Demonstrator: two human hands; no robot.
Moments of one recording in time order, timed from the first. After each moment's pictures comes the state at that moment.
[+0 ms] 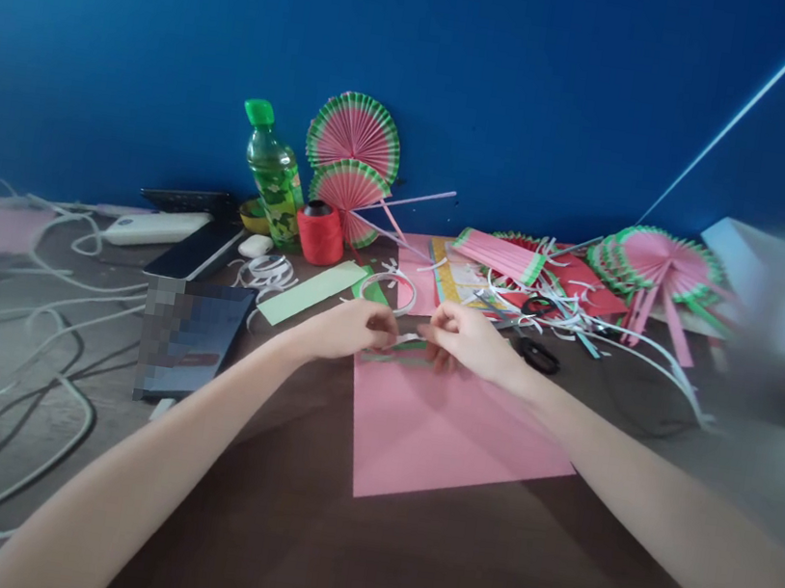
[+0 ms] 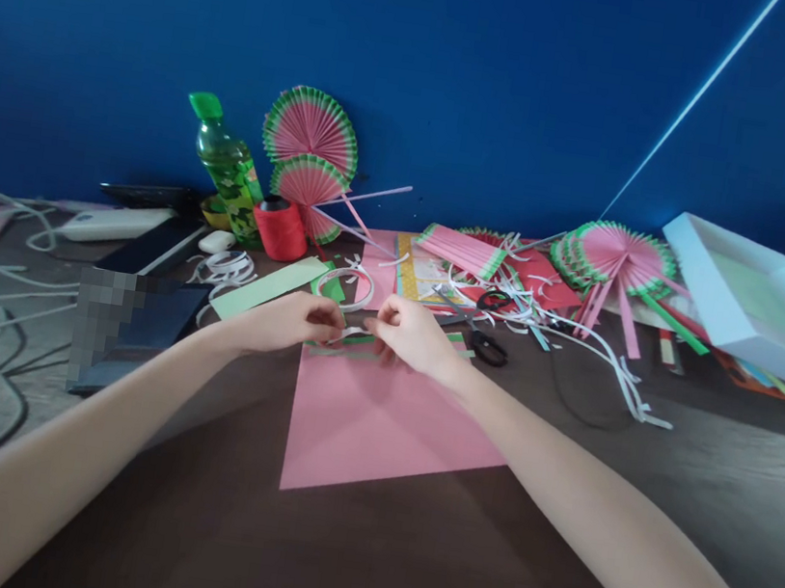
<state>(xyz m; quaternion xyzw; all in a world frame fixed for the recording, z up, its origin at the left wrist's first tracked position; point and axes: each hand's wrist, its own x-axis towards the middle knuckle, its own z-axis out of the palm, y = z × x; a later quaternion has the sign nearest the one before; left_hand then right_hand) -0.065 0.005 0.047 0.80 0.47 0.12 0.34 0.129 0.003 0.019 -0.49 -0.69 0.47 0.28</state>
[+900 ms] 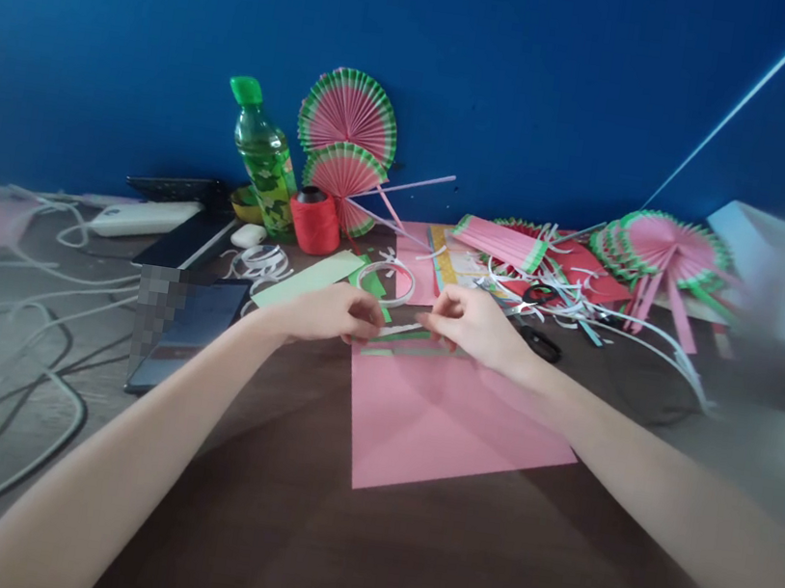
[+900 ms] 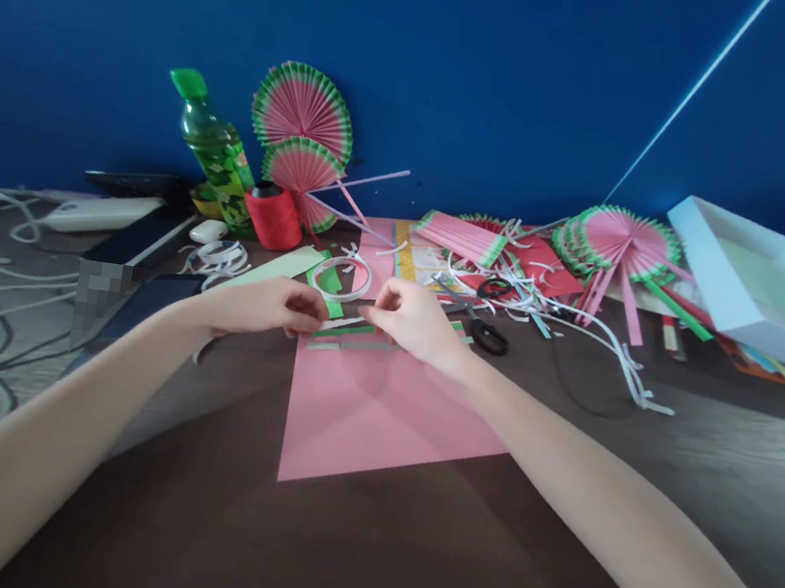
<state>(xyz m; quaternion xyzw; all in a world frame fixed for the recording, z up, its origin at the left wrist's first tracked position) -0.080 0.011 0.055 0.79 0.46 0.06 0.40 0.131 0.002 0.024 -0.49 -0.72 0.38 0.32</state>
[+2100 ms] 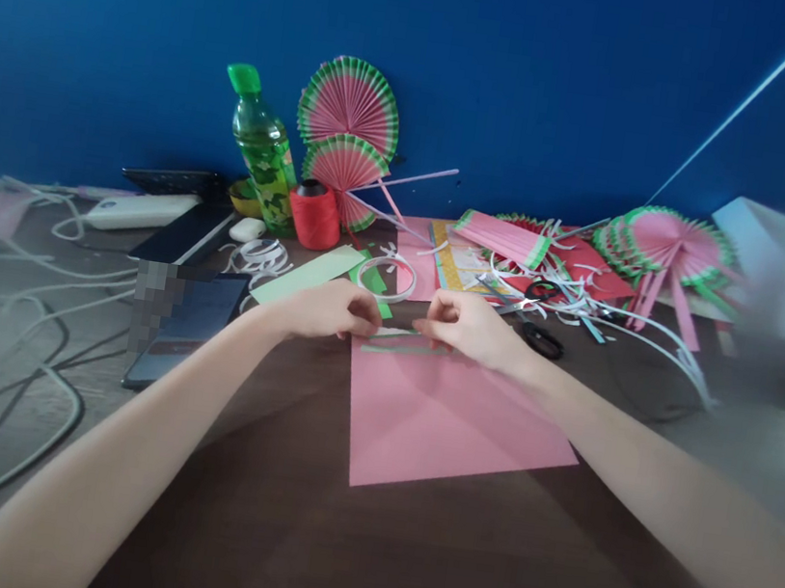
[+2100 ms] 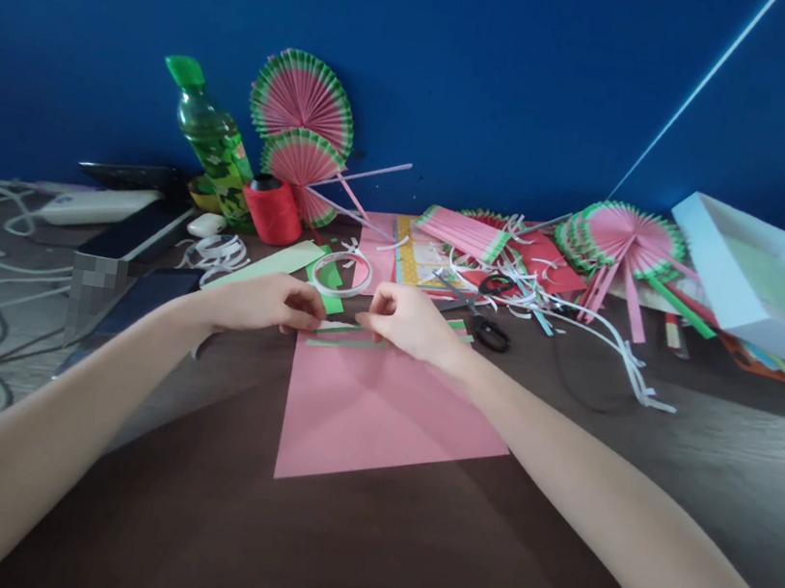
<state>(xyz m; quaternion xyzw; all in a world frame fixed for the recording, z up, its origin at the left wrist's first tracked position) -0.081 0.013 0.050 0.78 0.48 0.06 0.39 0.129 0.000 0.022 -0.48 -0.73 0.41 0.27</state>
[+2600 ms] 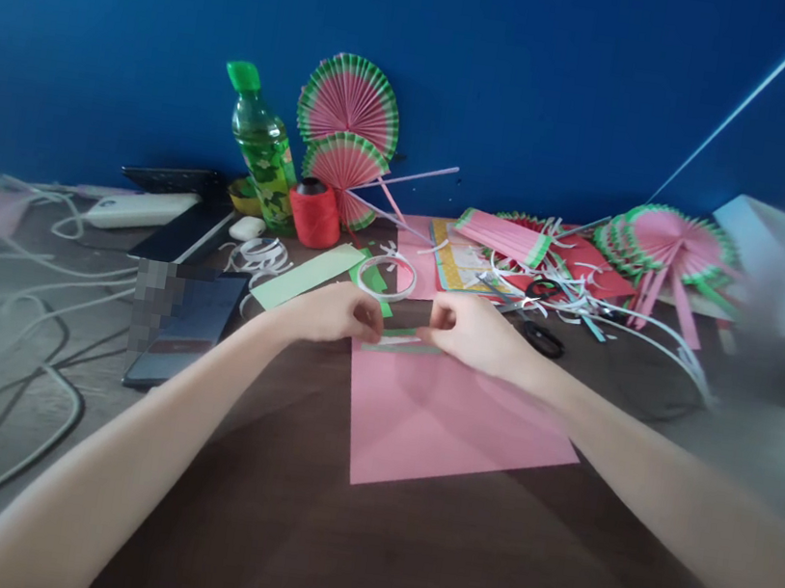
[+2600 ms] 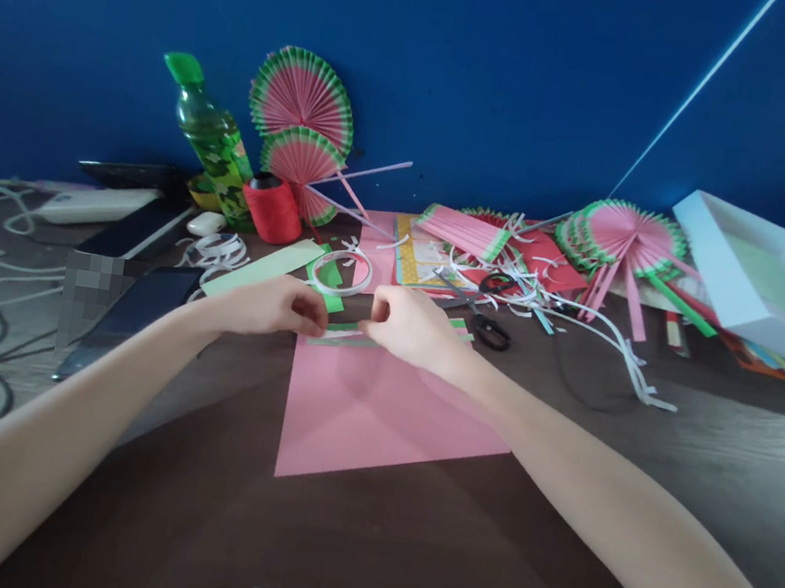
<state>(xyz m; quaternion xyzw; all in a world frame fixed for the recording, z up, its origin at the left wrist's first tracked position) -0.077 0.012 0.049 0.83 0.46 0.03 0.31 0.128 -0.006 0.031 -0.53 -0.79 0.23 0.20</state>
